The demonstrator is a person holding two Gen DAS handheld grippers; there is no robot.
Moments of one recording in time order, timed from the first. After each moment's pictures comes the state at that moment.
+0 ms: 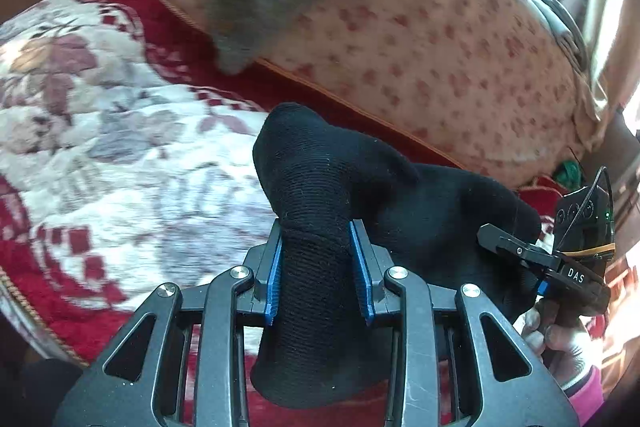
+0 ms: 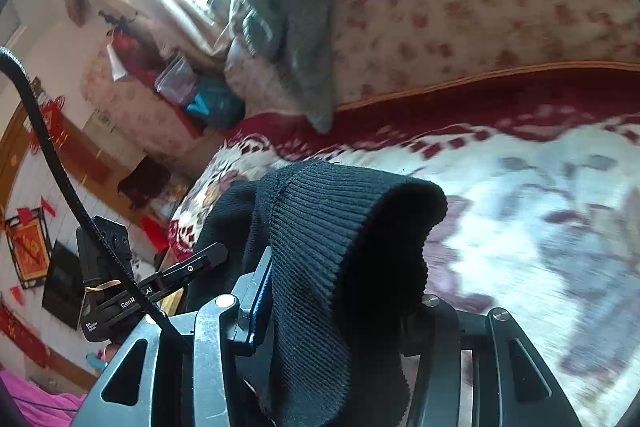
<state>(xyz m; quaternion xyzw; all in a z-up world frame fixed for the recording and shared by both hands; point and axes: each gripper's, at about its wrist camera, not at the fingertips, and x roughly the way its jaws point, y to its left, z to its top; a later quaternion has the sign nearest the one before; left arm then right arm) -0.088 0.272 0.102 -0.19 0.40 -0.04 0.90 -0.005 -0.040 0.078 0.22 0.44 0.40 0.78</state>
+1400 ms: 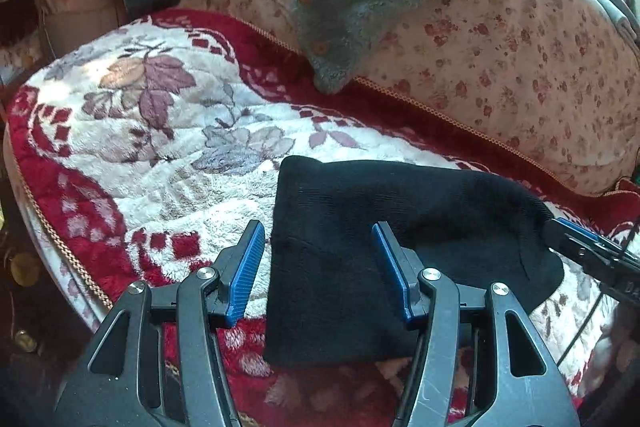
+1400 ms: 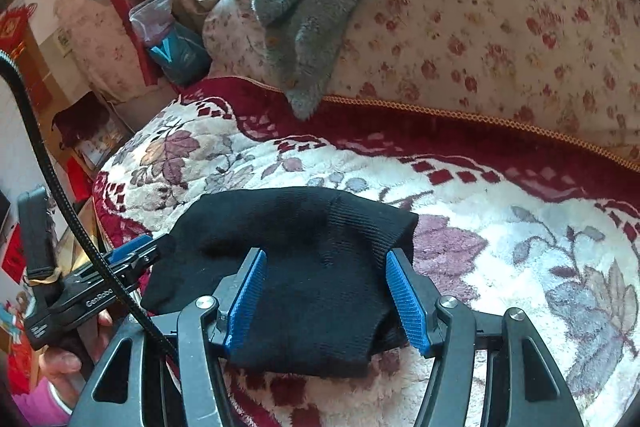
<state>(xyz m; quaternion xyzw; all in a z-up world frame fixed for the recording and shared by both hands) -0.111 0.289 0.095 -0.11 0.38 0.11 0.91 -0.026 0.034 0.099 0.04 0.42 0.31 0.85</state>
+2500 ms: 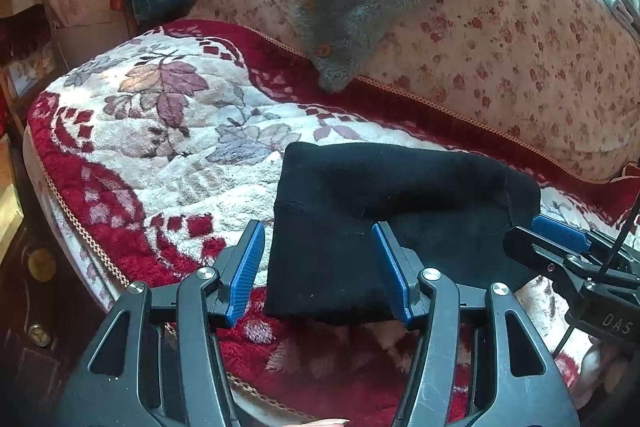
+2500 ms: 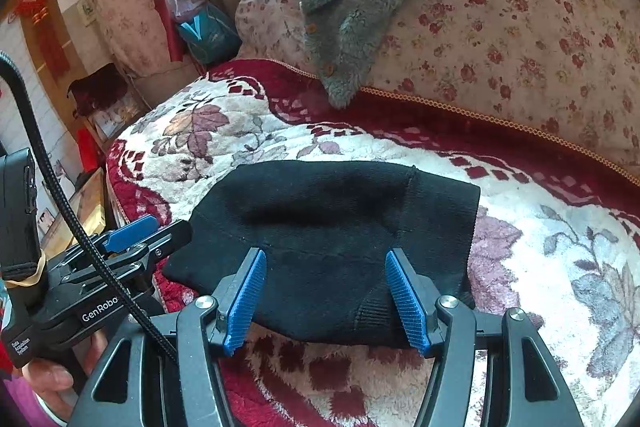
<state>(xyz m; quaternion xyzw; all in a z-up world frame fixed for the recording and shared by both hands) -0.136 0.272 0.099 -0.09 0.38 0.13 0.91 -0.061 0.063 0.095 0.00 0.42 0.34 0.84</state>
